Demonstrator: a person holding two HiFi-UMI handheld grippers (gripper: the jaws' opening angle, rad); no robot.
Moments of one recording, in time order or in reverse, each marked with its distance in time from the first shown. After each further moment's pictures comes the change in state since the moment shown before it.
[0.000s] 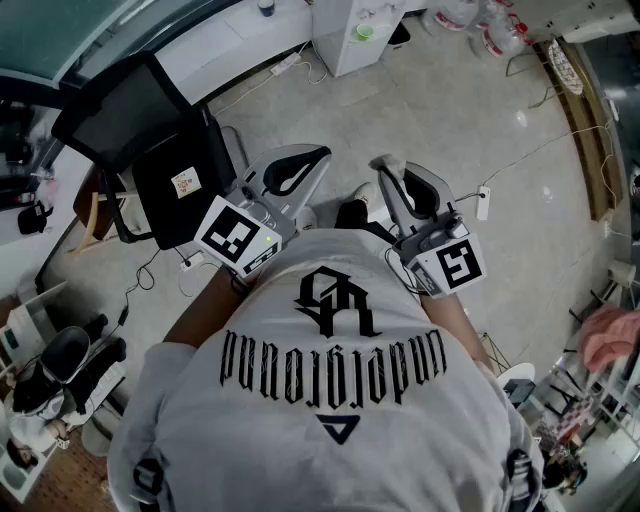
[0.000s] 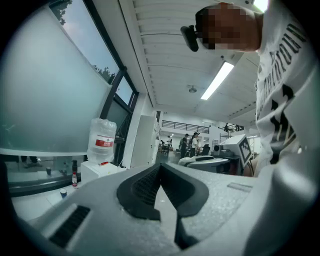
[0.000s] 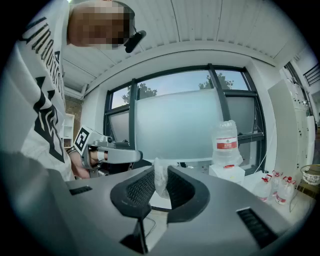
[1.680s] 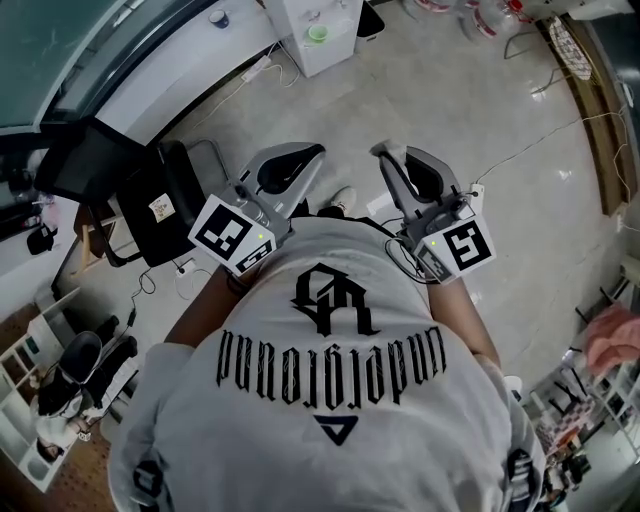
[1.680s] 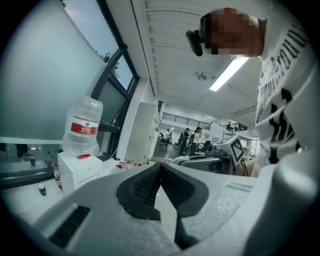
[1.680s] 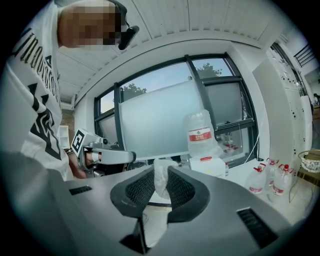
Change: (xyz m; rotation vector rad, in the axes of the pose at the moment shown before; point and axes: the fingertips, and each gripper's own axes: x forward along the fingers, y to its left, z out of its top) left arm 0.267 0.010 -0.022 -0.070 0.096 -0.016; right arm -0.036 -0.279 -0.028 0.128 0.045 0.005
